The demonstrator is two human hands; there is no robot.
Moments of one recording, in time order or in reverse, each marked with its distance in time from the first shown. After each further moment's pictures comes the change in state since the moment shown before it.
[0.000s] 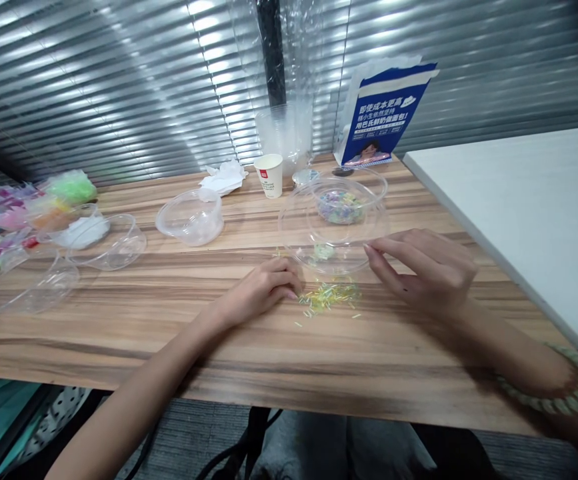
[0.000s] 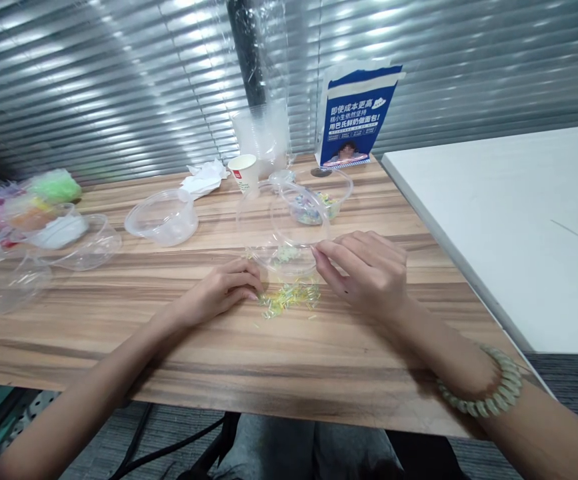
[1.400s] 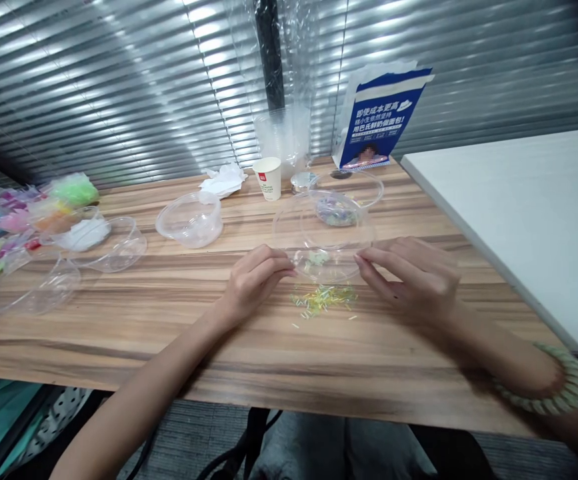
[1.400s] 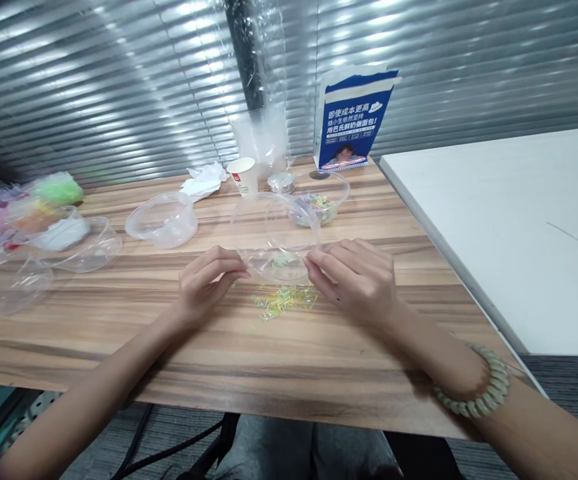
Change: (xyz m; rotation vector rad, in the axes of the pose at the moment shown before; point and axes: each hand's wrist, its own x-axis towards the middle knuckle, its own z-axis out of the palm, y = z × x) left_hand 0.006 0.001 0.004 0.346 0.594 0.250; right_hand -0.004 -0.005 0.000 0.085 -0.052 0.005
